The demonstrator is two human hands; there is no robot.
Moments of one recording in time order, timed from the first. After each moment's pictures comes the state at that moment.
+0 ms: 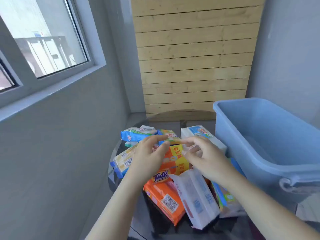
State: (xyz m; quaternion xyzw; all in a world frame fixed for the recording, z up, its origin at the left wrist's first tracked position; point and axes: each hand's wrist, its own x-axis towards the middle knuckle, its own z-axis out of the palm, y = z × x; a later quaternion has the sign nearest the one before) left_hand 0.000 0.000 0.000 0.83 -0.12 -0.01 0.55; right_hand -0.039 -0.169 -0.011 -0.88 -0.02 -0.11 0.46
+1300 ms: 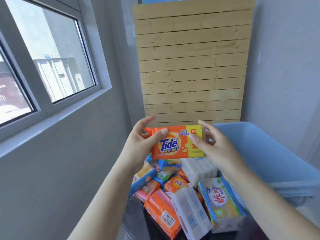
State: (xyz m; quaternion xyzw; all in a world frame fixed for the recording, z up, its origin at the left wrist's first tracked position) left_hand 0.004 0.005 0.088 0.66 -0.16 -0.04 0.74; right_hand -0.056 -0.185 0.073 -0.76 0.04 -0.20 0.62
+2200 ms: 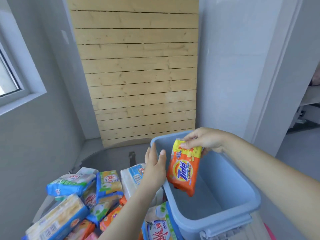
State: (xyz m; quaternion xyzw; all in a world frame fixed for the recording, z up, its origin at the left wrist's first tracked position) left_hand 0.037 -0.204 0.017 0.77 -0.13 -0.12 0.61; right_hand 0.013 -0.389 0.090 -0.86 0.11 0.12 0.48
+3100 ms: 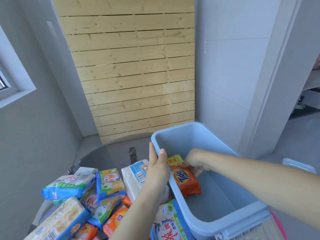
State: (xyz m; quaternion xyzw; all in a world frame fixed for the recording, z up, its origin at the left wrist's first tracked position) left_hand 0.046 -0.207 -0.001 0.67 -0.05 -0.21 0.71; right_hand 0.050 -0.355 -0.005 -0.78 0.31 0.22 0.50
